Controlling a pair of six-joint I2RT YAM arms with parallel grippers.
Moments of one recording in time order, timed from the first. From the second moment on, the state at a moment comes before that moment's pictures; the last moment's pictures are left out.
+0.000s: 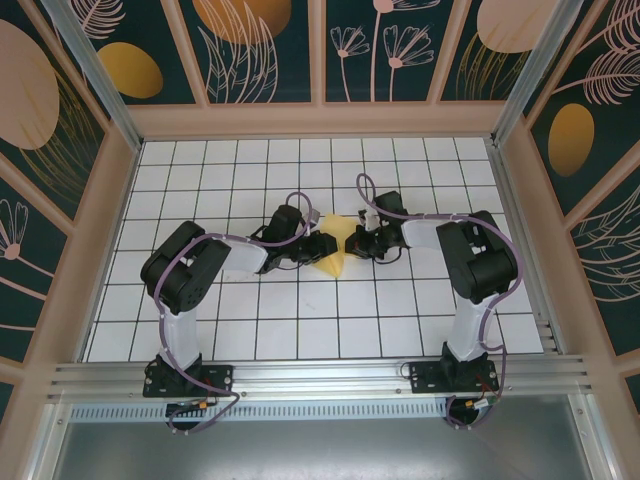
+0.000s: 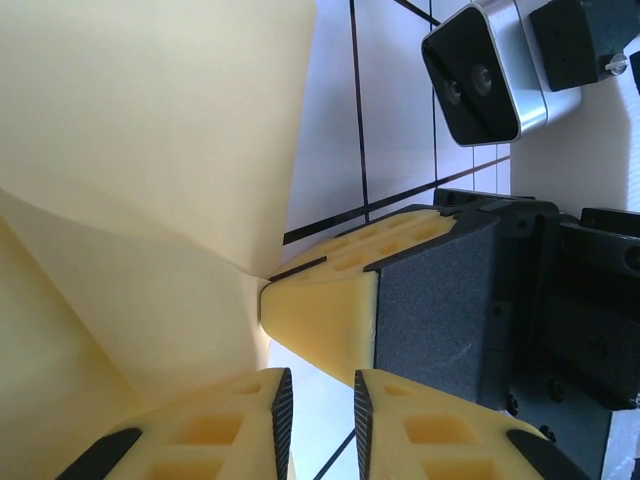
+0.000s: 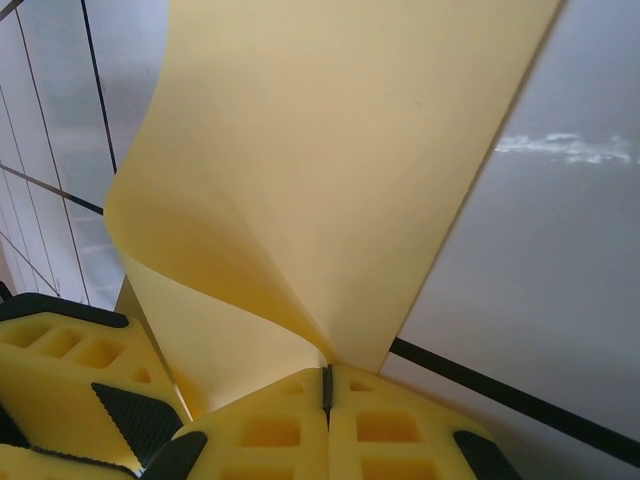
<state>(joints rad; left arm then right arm) -0.63 1.94 0.90 0.42 0.57 -0.97 0.40 1.89 0.97 -0.16 -0.64 0.56</state>
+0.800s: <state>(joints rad) -0.65 1.93 0.88 0.38 0.54 -0.96 0.41 1.89 0.97 -0.16 -0.64 0.56</state>
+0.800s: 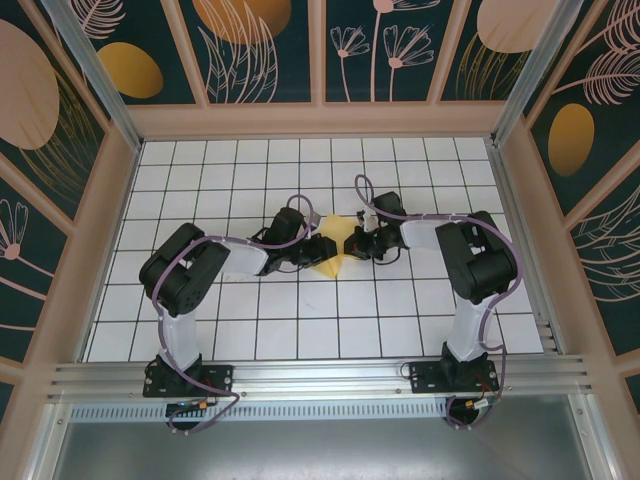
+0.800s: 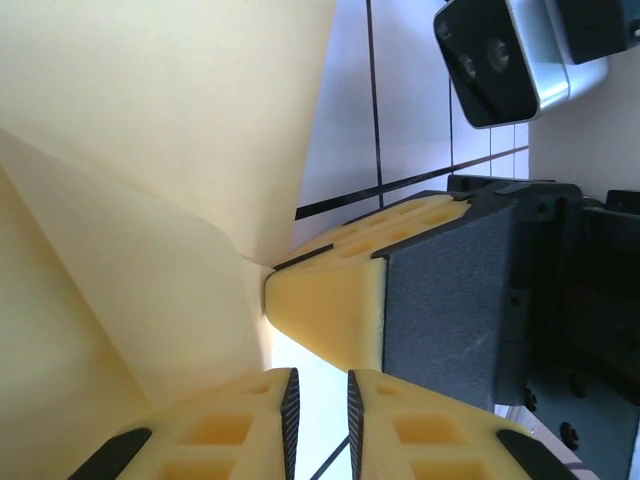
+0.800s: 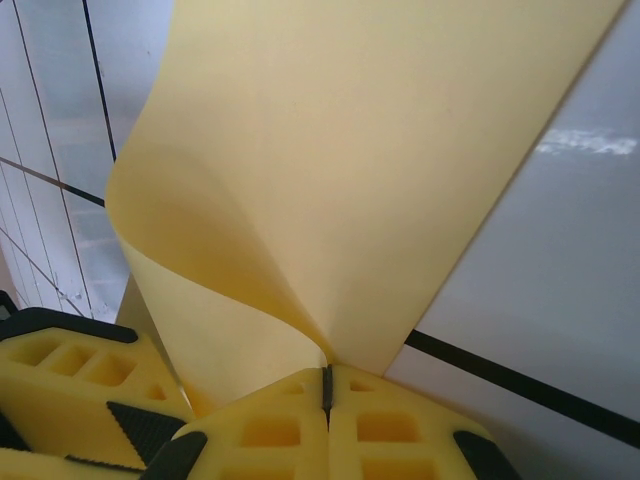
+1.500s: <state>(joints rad) -0.65 1.95 0.88 0.37 0.54 -0.96 0.42 1.89 0.97 -0.16 -0.63 0.56</state>
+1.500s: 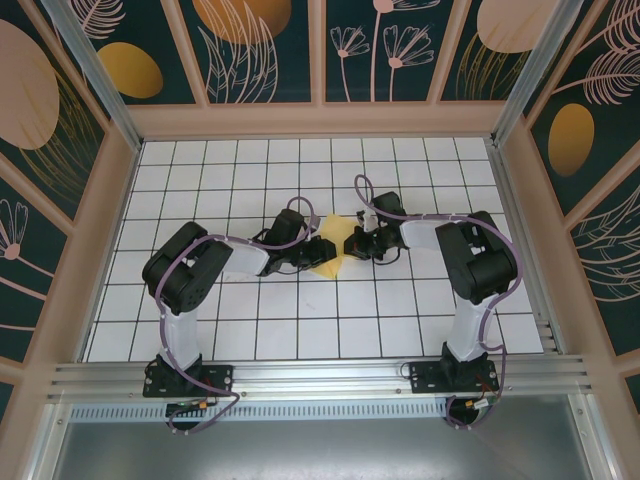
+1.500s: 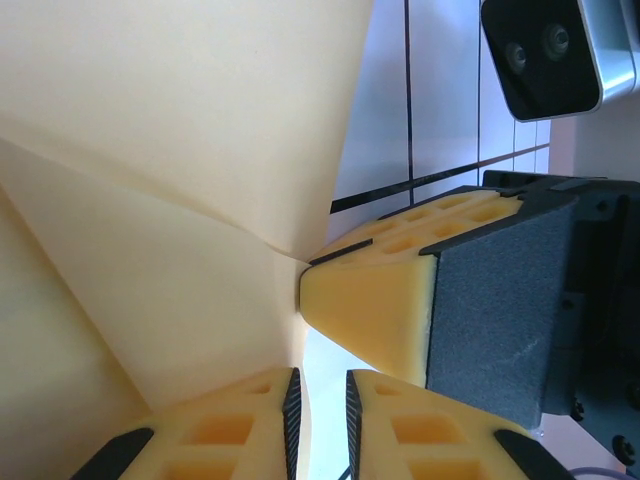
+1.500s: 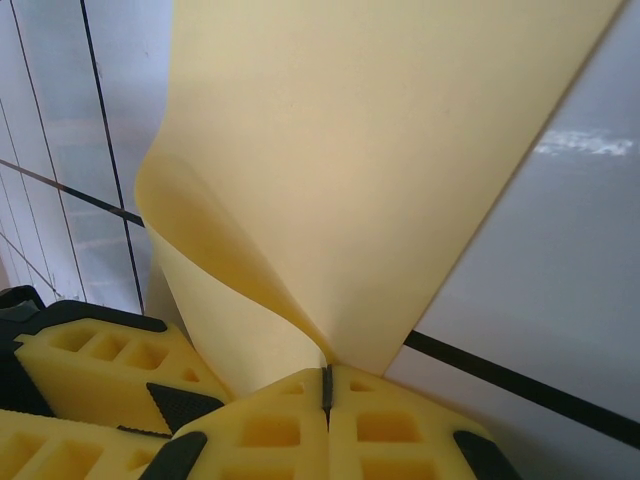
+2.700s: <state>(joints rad) -0.65 1.95 0.88 0.37 0.54 -0.95 0.42 1.87 0.97 -0.19 -0.61 0.55</state>
